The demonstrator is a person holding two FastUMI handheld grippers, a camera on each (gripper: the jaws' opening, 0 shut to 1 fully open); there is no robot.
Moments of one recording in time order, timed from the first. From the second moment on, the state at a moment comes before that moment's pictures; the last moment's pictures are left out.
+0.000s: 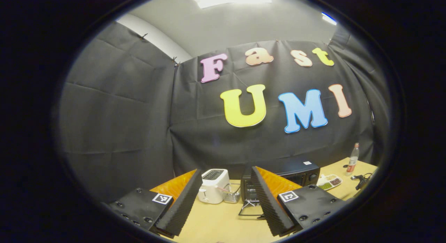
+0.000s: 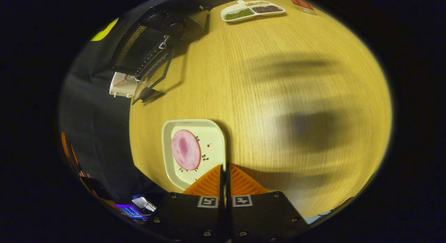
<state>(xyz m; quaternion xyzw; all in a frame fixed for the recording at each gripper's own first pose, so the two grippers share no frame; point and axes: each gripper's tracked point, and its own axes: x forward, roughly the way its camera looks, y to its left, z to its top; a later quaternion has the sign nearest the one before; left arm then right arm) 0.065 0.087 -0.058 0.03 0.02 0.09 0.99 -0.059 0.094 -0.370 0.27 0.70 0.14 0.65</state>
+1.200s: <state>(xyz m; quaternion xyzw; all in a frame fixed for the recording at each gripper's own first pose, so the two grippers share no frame) 0.087 0.142 -0.070 0.02 0.02 0.11 0.99 0.066 0.190 -0.300 0.47 0.56 0.07 0.68</state>
